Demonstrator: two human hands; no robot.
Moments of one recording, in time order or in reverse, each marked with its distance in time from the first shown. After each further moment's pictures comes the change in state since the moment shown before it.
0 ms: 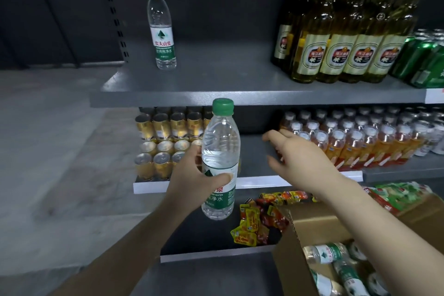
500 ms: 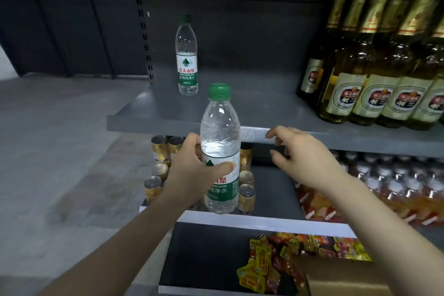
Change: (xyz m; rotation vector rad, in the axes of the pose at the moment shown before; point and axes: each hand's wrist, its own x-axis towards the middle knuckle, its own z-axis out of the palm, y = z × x) left_hand 0.069 0.042 -0.021 -0.054 0.182 0.070; right_hand 0.099 0.022 -0.013 0.083 0.079 -0.103
